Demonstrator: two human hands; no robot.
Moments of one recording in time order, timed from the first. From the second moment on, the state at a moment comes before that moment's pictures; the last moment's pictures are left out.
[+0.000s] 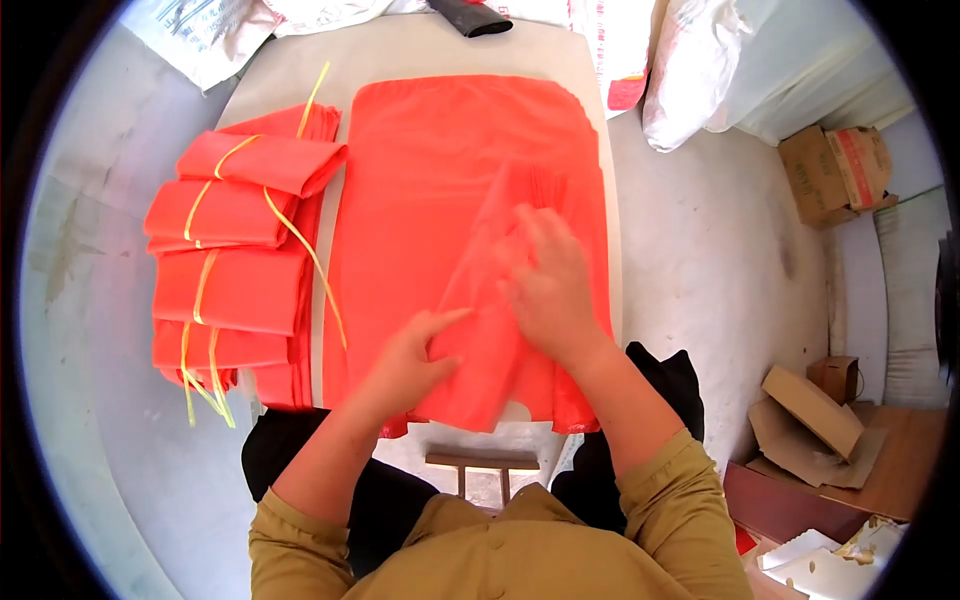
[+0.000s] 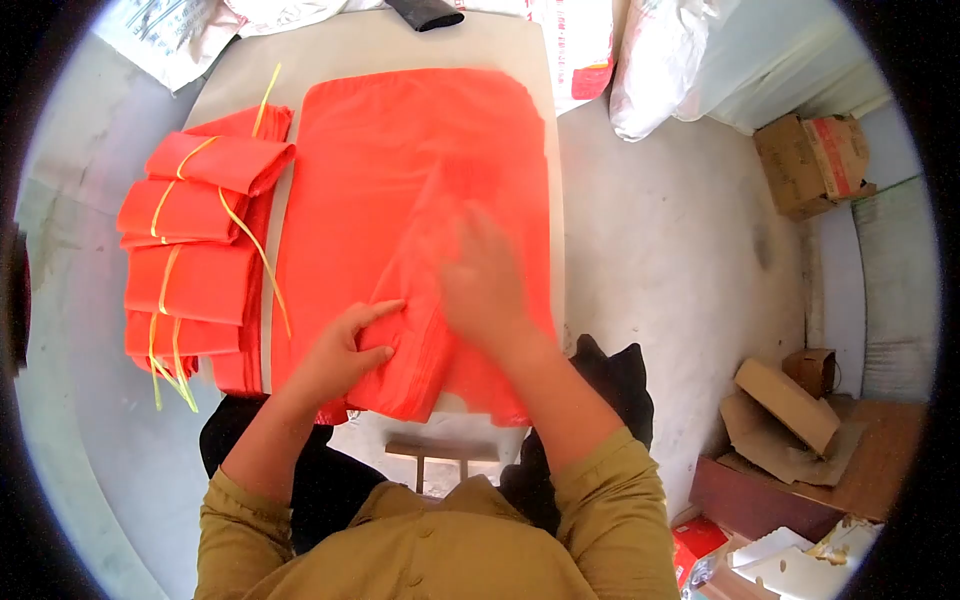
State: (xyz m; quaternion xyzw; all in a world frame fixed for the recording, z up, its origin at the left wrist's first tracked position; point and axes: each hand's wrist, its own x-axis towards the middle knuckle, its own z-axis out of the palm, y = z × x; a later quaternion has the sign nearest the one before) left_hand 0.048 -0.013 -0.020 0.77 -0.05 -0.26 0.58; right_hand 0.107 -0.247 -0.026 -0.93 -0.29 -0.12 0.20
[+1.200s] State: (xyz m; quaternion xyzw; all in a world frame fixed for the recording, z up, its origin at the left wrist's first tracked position) left_hand 0.021 -0.013 -0.015 0.77 -0.12 -0.18 0.60; right_hand 0.060 -0.216 -0.012 -0.64 0.15 0.06 0.75
